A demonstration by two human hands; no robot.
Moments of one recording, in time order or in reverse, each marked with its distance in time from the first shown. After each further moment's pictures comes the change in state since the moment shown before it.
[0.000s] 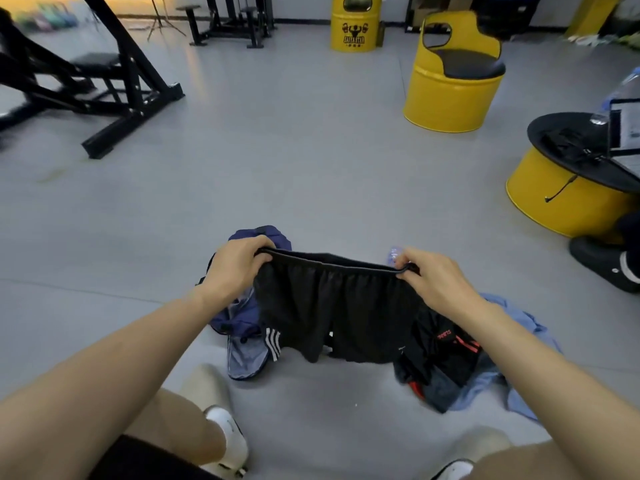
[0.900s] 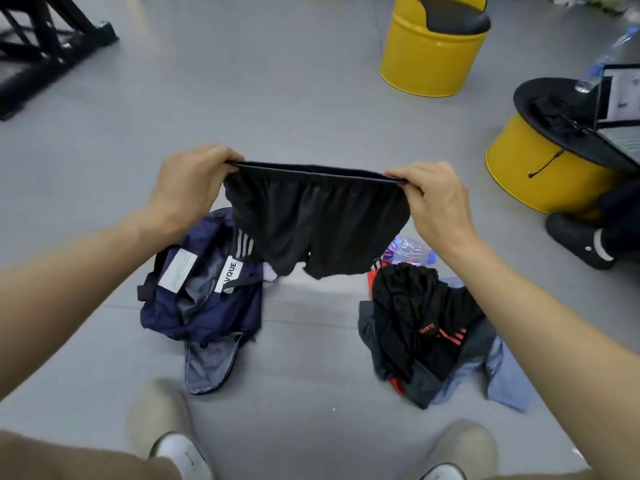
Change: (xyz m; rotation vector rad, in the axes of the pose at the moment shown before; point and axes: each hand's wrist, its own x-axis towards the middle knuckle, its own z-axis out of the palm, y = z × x) left_hand 0.146 -0.020 -0.002 0.030 0.293 0.295; right_hand 0.130 0.035 -0.015 -0.115 0.530 -0.198
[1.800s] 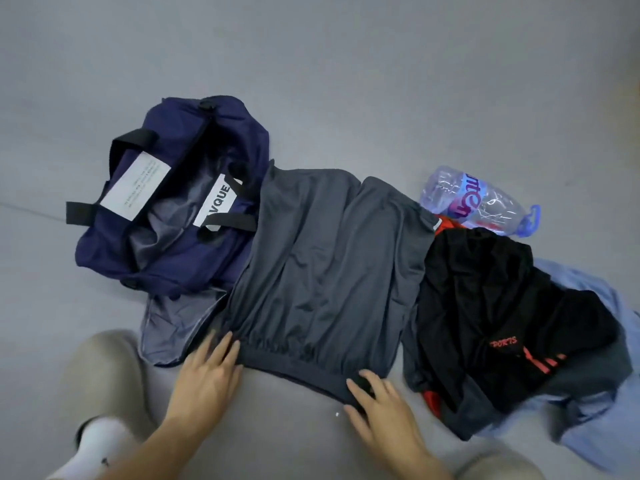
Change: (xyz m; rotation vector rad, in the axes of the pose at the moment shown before) left_hand -0.405 -0.008 0.256 0.266 -0.911 -0.429; right_hand -0.386 0.071 0.248 -0.090 -1.058 0.109
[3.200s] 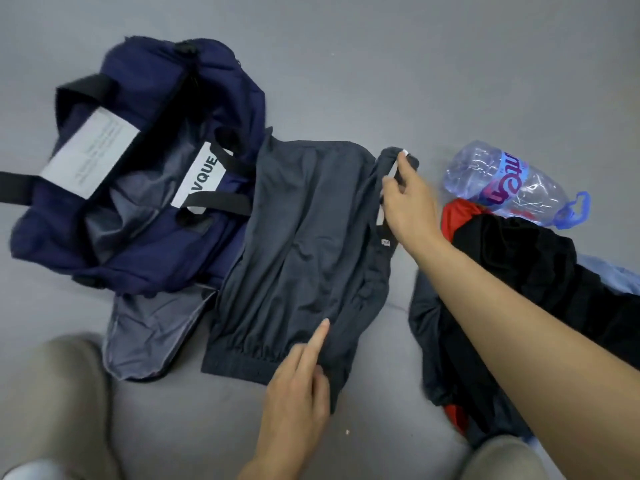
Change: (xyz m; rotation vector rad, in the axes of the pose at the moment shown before) left_hand 0.029 0.138 -0.024 -0.923 0.239 -0.079; right_hand 0.259 0.000 -0.180 0.631 0.470 0.290
